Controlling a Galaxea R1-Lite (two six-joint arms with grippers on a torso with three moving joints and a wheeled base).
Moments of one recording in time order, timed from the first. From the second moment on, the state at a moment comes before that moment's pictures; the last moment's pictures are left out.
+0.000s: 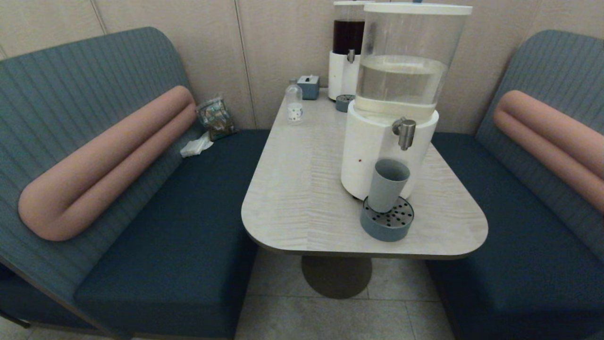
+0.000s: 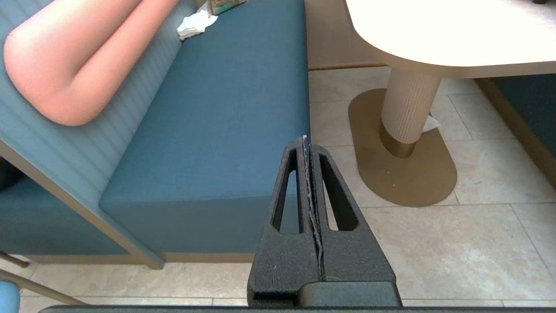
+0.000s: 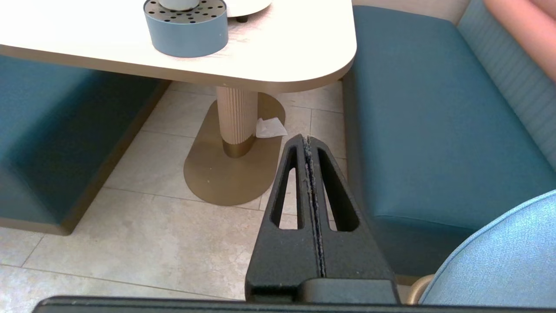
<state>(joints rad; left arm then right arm) 0.01 0.00 0.00 0.01 -0.02 0.08 0.00 0.00 0.00 0.00 0.02 -0.04</state>
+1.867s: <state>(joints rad) 0.01 0.00 0.00 0.01 -0.02 0.08 0.02 1.20 -1.35 0.34 0.00 0.02</state>
